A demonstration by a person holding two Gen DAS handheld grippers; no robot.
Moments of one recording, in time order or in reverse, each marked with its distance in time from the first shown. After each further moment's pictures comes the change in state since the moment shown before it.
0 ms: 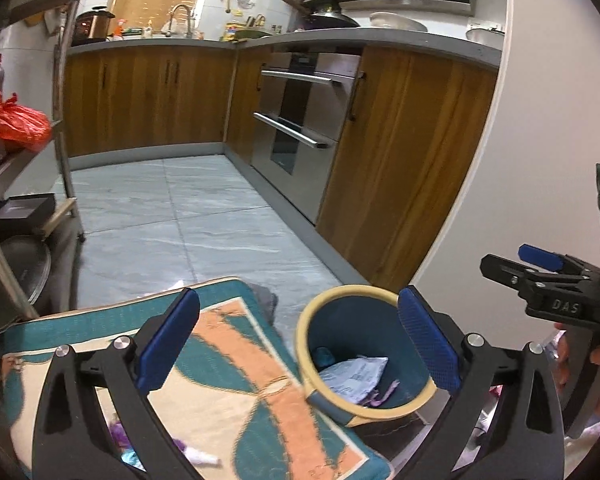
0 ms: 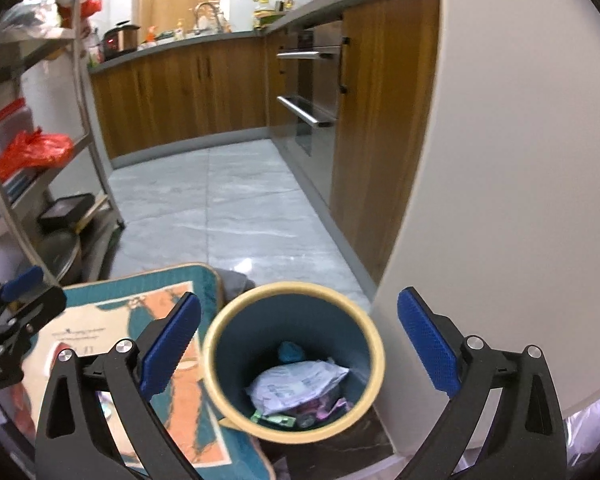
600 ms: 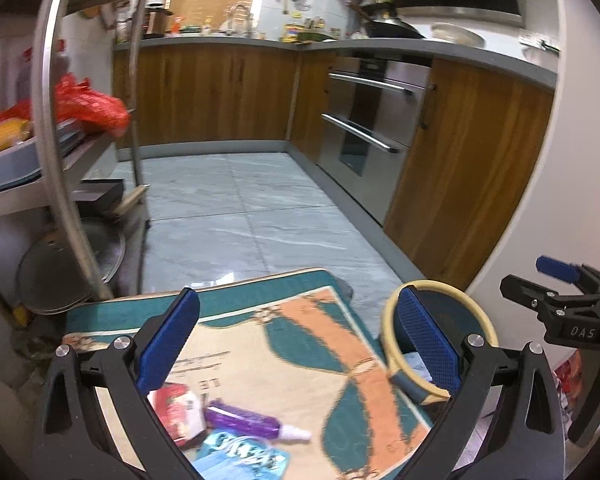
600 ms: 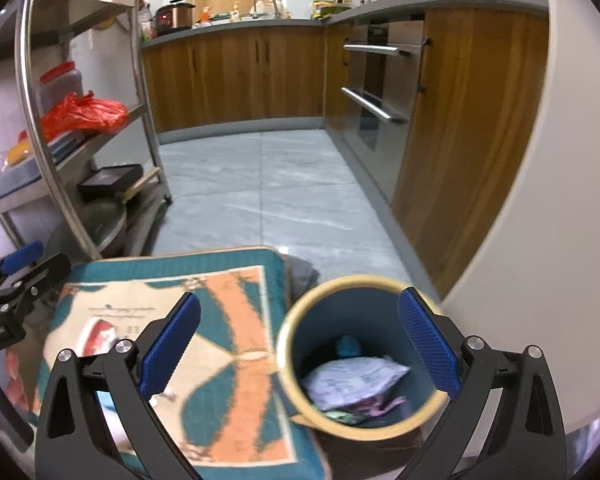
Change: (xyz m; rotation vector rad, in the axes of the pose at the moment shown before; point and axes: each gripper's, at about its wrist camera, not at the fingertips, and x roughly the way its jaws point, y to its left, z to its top) left arm -0.048 0.086 -0.011 -0.068 -0.002 0.197; right arm 0.012 0.093 -0.010 -0.082 0.042 0.141
